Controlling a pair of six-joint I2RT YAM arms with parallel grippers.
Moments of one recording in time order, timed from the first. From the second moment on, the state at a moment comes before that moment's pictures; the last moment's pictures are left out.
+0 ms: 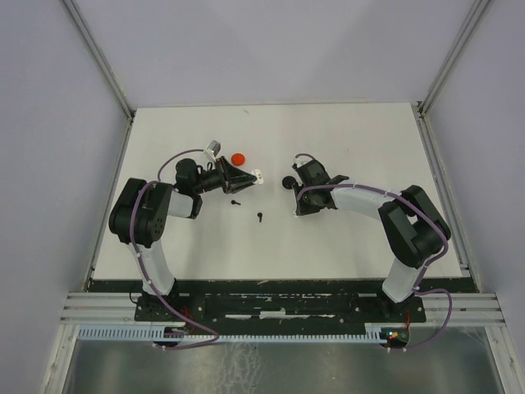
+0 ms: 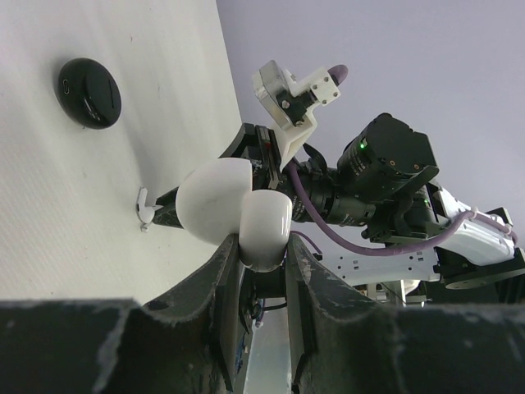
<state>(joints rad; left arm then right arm) -0.19 1.89 0.71 1.14 1.00 -1.29 0.59 1.76 1.03 -0.31 0.00 0.34</state>
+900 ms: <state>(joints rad) -0.19 1.89 0.71 1.14 1.00 -1.29 0.59 1.67 1.02 -0.36 0.12 0.33</state>
